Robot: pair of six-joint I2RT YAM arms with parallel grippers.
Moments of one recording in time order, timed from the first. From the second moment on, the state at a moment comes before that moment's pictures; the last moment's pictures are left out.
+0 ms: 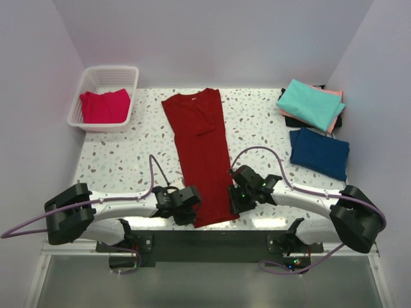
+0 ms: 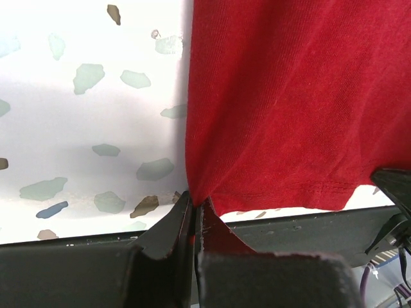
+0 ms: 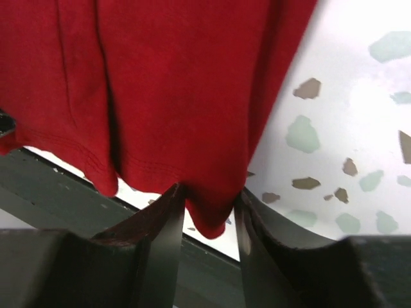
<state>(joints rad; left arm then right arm) -1.16 1.32 0.59 -0.50 -0.11 -1.49 0.86 1.28 0.58 -0.47 -0.13 0.60</state>
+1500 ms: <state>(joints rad) -1.21 1.19 0.70 -0.85 -0.38 -1.72 0.93 1.22 0.85 -0.59 0.03 0.57</state>
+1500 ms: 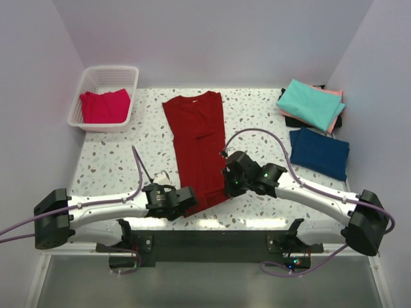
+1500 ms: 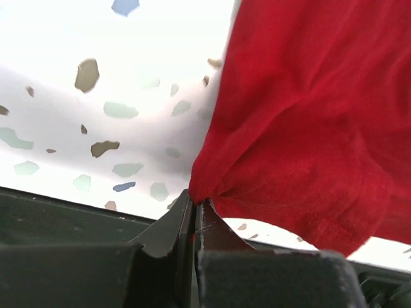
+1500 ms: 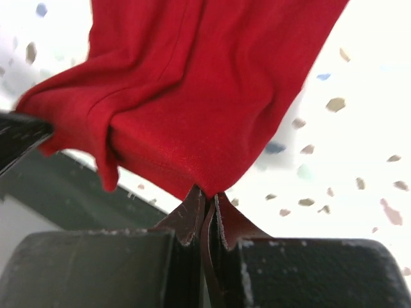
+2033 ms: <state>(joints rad) -0.90 1.42 1.07 -0.91 -0.61 -1.47 0.76 1.51 1.09 -0.53 0.19 0.43</state>
